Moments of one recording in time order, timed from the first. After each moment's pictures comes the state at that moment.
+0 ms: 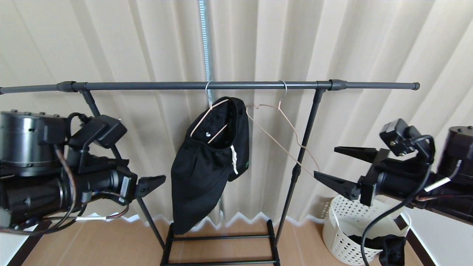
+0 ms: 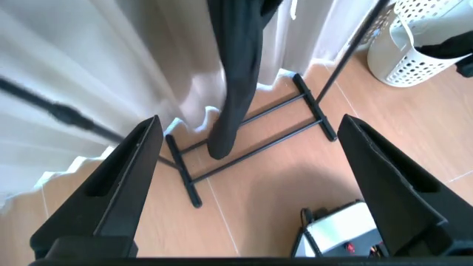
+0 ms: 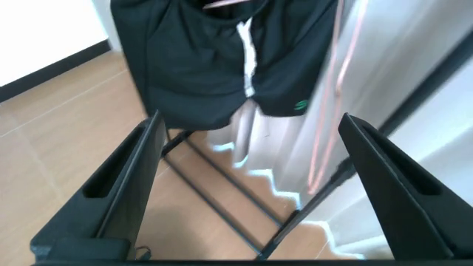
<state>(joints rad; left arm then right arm) -0.29 1.40 -0.70 -0.19 -0.04 0.17 0.28 1.52 -0.50 -0.77 0.43 -0.16</state>
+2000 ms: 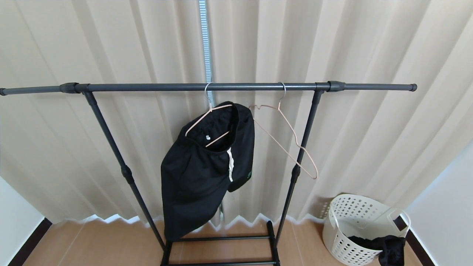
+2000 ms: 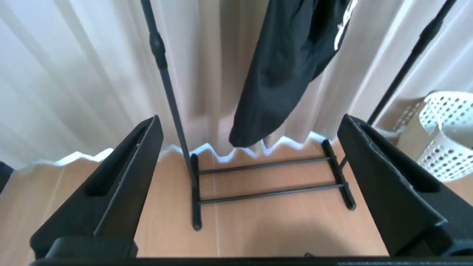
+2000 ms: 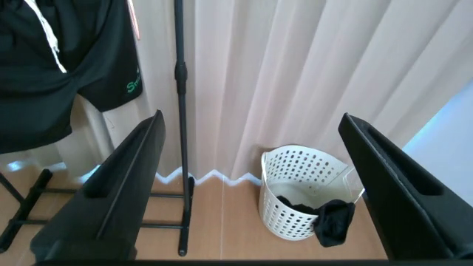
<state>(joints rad) -0.08 0.12 -0.01 0.03 0.01 0.03 0.01 0.02 0.00 0.01 -0.04 -0.06</state>
